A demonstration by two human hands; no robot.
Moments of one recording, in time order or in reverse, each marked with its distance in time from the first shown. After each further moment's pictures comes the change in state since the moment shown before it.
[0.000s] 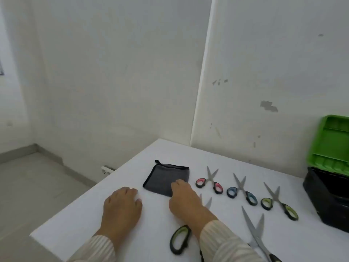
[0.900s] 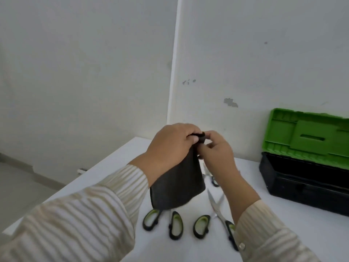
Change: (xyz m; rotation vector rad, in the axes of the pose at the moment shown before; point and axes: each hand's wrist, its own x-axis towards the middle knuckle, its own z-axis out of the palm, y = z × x) left_hand -0.042 0.188 -0.138 -0.529 0.092 0.734; right_hand -0.106 0.049 -0.149 0.800 0.672 -0.020
